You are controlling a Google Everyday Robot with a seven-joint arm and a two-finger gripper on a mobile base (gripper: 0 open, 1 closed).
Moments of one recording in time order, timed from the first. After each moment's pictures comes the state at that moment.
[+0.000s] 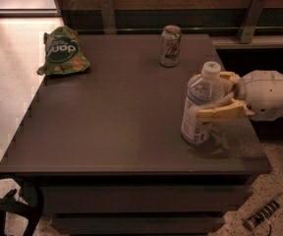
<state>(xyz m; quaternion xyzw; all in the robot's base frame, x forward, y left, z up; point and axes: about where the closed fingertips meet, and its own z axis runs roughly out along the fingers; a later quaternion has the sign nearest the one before) 0.458 -0.122 0.933 -0.52 0.53 0.40 0.54</state>
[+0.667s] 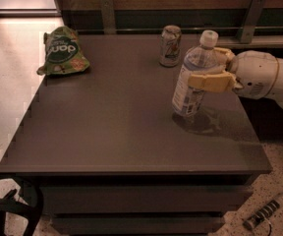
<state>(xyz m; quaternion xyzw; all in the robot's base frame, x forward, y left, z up) 0.519 -0.119 0.964 -0.44 0.54 0.40 0.60</state>
